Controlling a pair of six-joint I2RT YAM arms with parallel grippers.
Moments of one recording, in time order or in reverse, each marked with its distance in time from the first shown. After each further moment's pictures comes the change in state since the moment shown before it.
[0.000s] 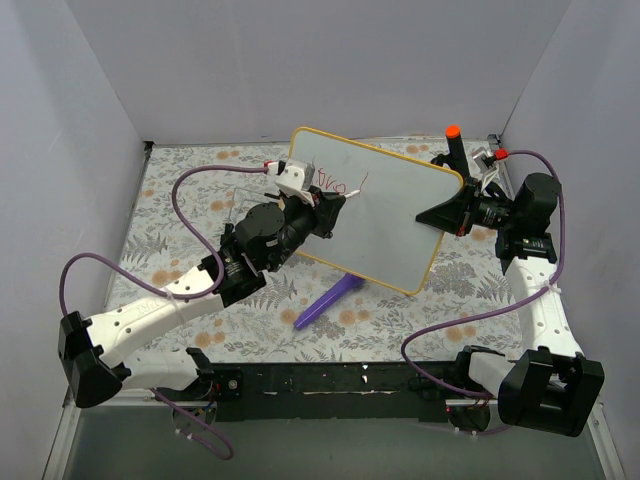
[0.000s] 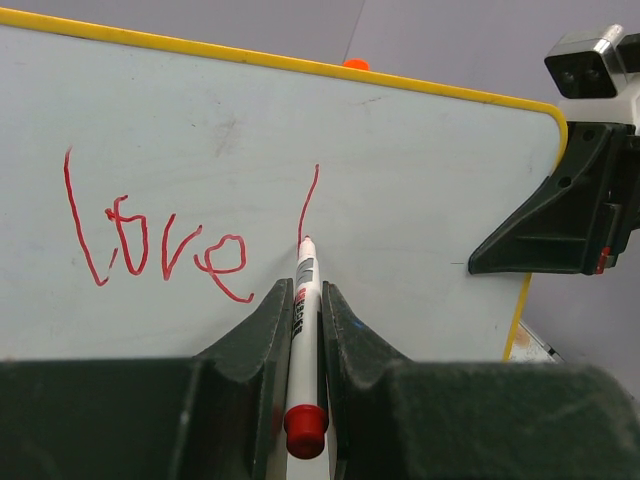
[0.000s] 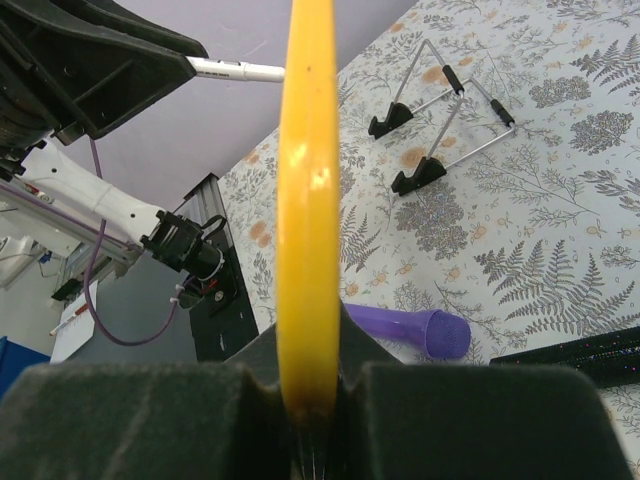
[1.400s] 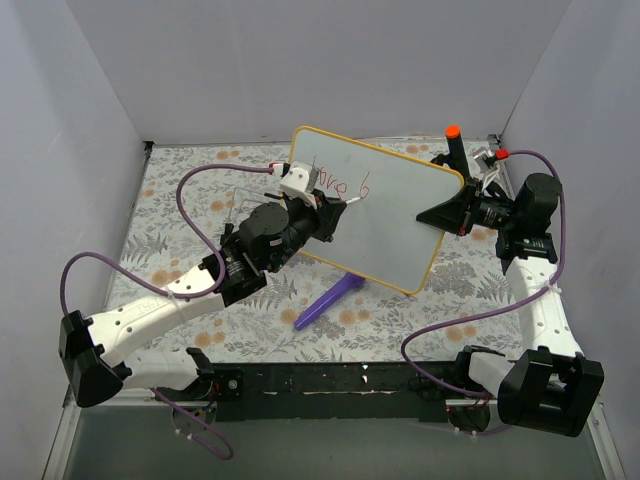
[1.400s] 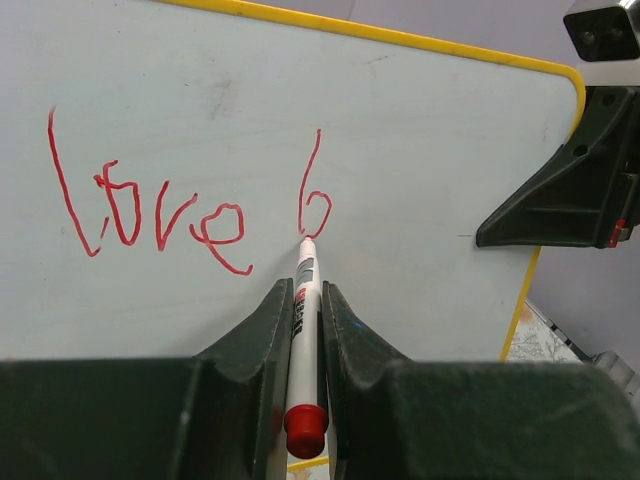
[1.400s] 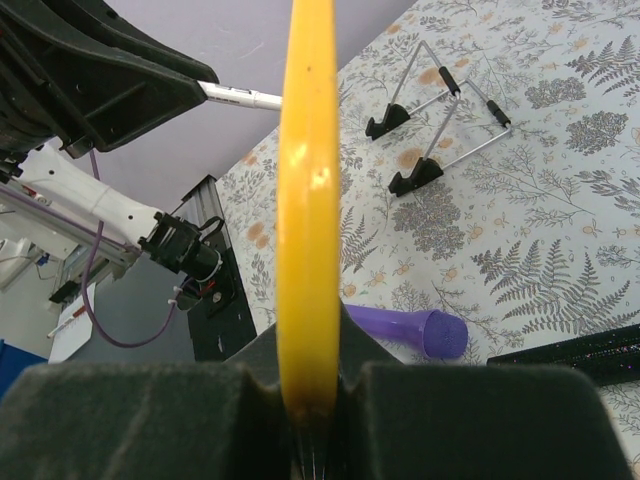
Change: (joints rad) left arm 0.001 0.010 0.005 -0.055 0.024 -0.012; right arm 0.000 0.000 0.000 0.001 0.002 0.000
